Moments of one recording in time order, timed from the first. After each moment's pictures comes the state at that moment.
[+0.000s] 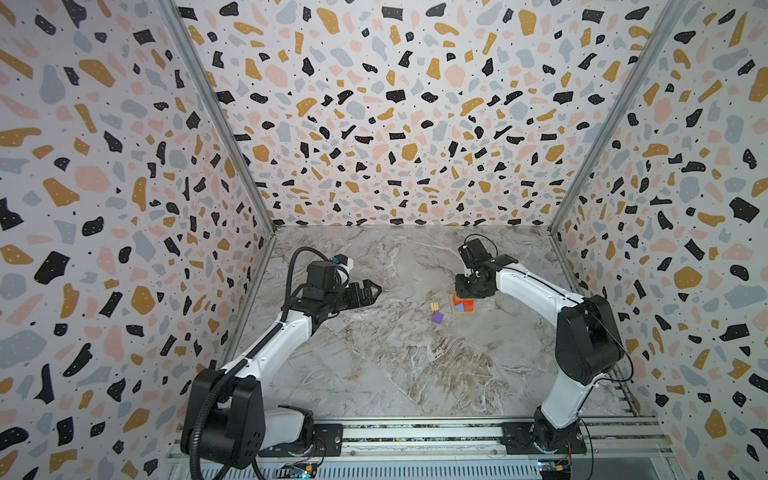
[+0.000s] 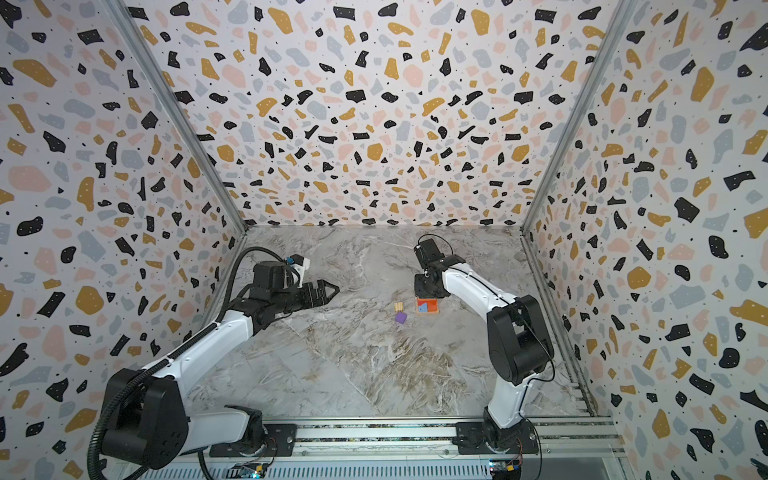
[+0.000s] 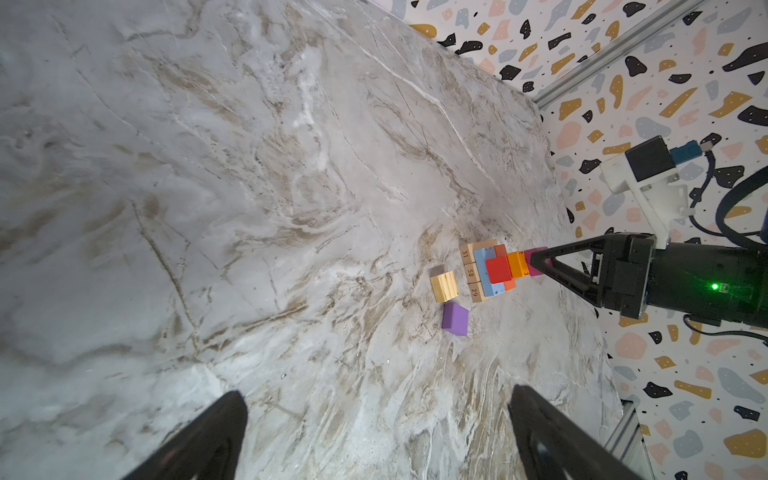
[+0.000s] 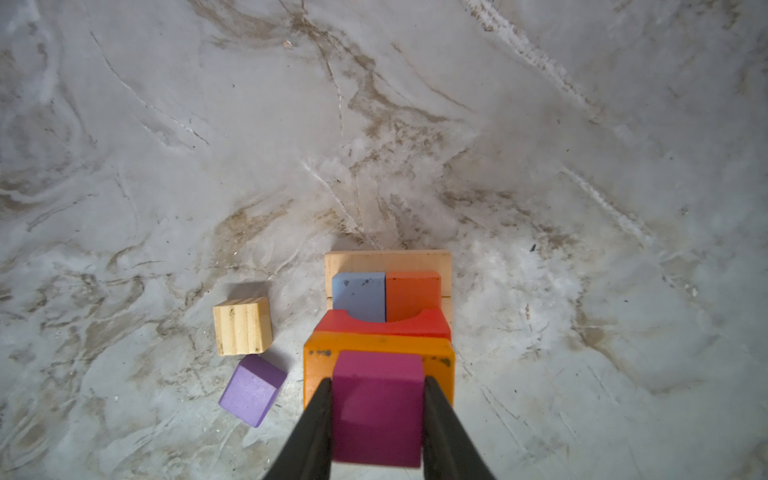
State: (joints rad) left arm -0.22 1.30 0.82 -0.24 0.46 -0.43; right arm 0.46 1.78 1.36 -0.74 0.08 0.38
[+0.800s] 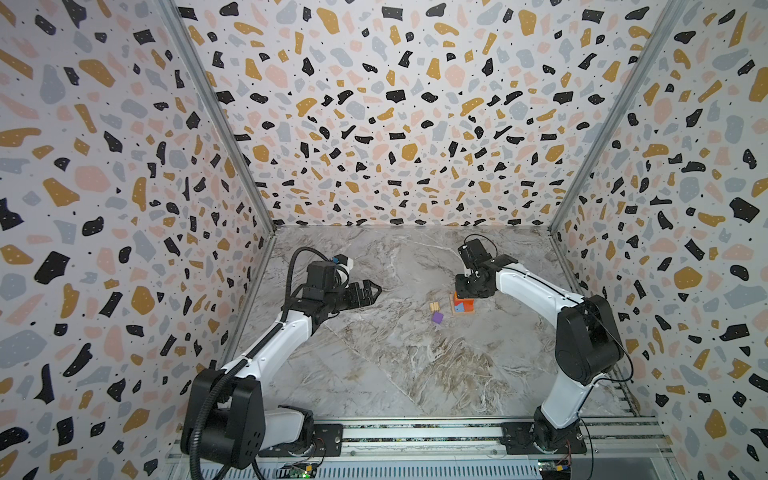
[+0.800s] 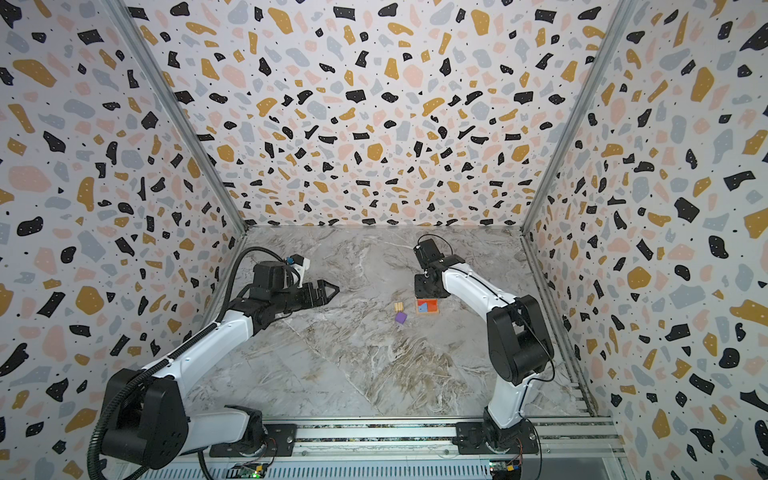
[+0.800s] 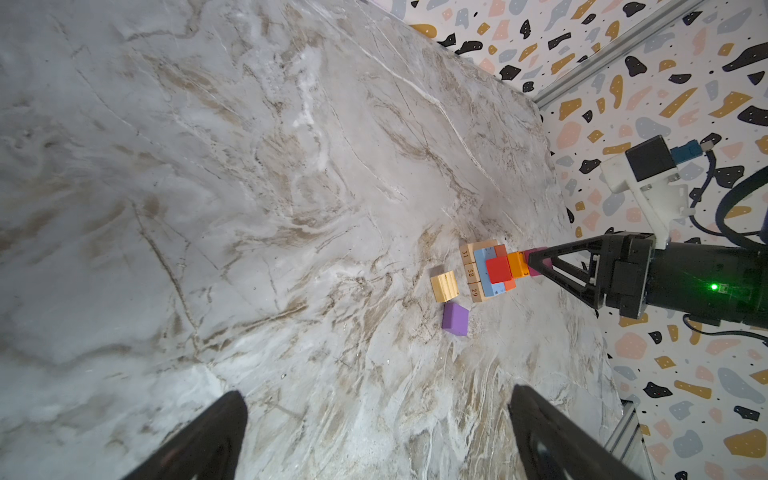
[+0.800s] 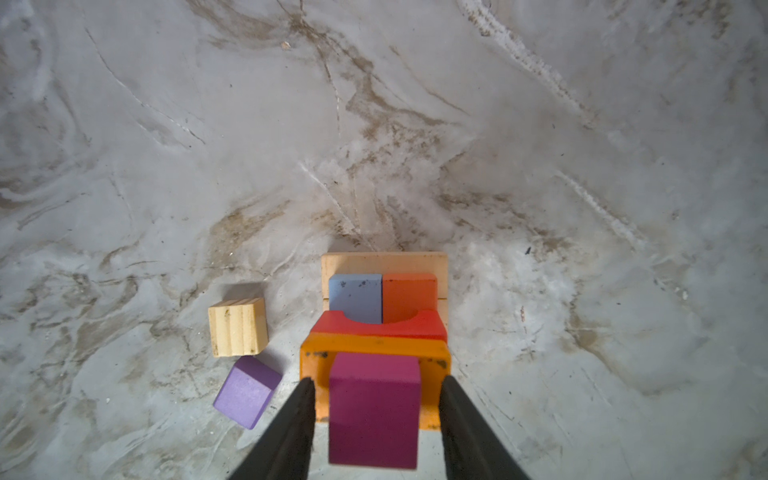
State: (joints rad) left arm -0.22 1.30 0.82 -0.24 0.46 -0.43; right arm 0.46 1.78 1.36 -0.74 0.10 0.36
